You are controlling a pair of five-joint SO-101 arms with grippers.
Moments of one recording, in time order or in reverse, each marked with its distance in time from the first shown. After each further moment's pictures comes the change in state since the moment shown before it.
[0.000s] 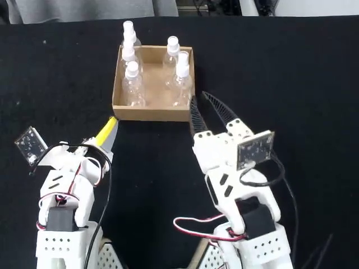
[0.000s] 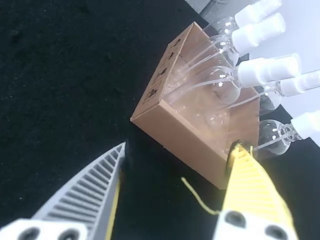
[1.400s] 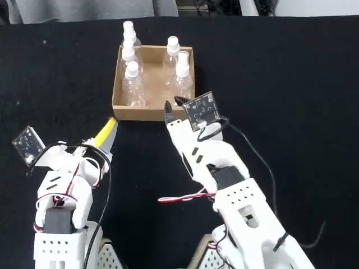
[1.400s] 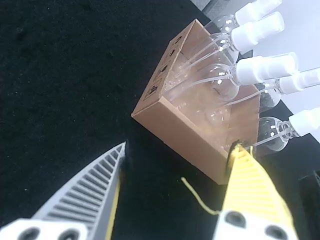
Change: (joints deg) left arm 0.0 0.0 -3.5 5.0 0.0; right arm -5.2 40.8 -2.8 -18.4 4.8
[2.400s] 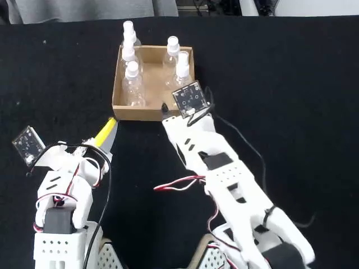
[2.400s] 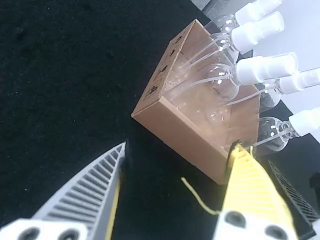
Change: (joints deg) left arm 0.0 0.0 0.0 0.0 0.0; right arm 0.2 16.2 -6.2 -1.7 0.0
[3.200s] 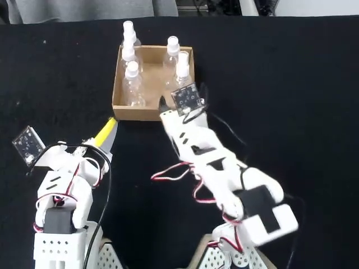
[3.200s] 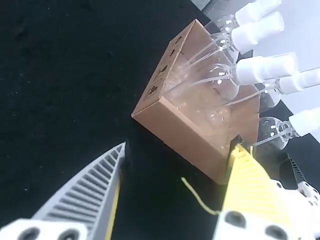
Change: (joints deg) left arm 0.0 0.0 0.0 0.0 0.0; right arm 0.9 30.7 -4.0 -33.1 0.0
